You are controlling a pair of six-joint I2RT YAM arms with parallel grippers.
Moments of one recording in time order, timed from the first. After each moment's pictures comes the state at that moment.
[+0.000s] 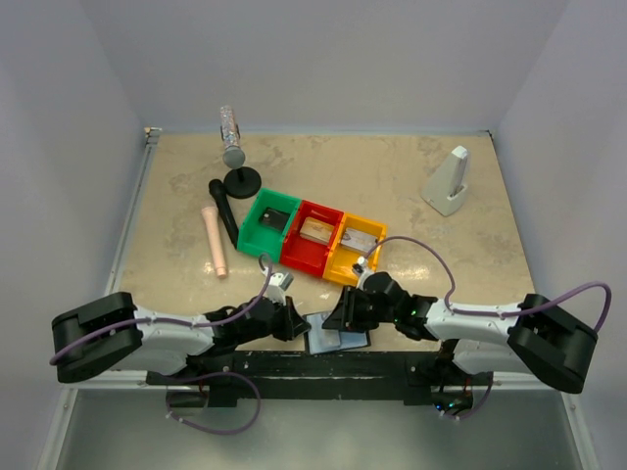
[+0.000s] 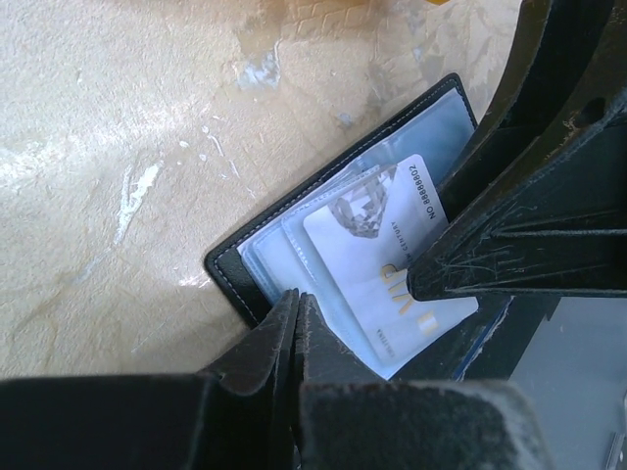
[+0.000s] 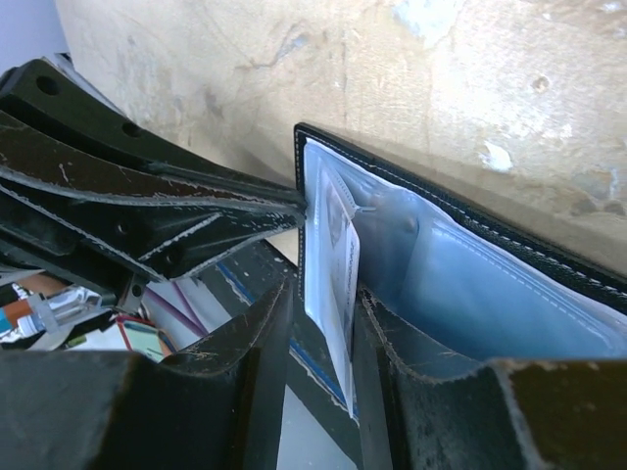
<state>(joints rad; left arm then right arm) -1.15 1.20 0.14 0.53 -0.10 -0.90 0.98 1.19 0.29 0.25 -0.23 1.14</state>
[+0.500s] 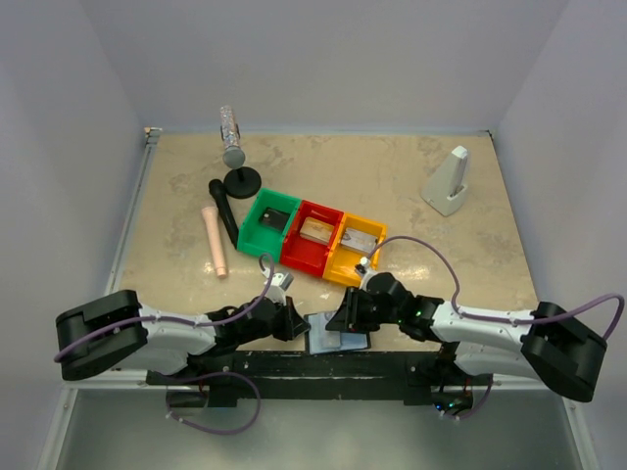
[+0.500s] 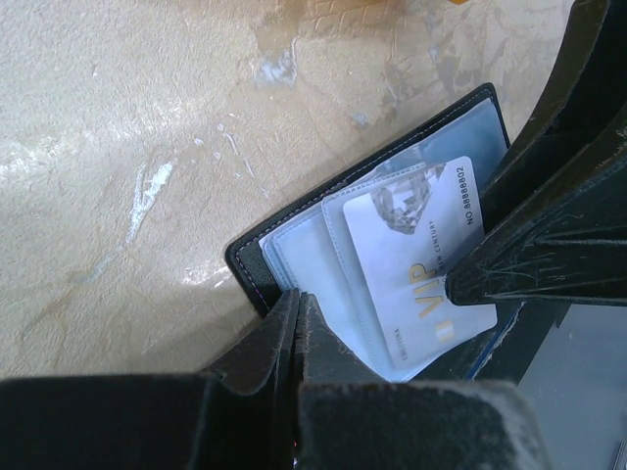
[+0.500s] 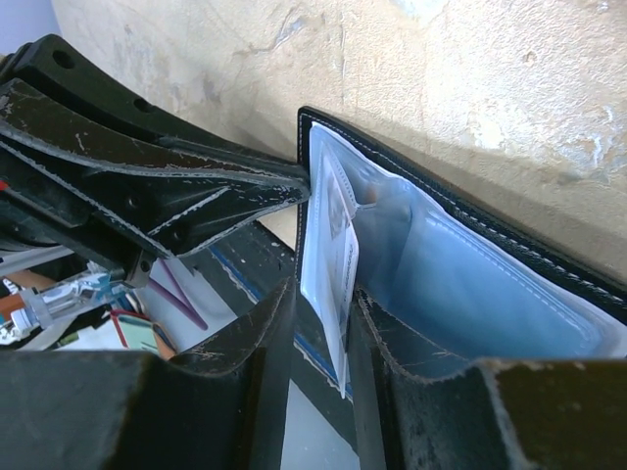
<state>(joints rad) -1.15 1.24 0.14 0.54 -0.12 -0.91 0.98 1.12 0.29 0.16 -0.23 1.12</state>
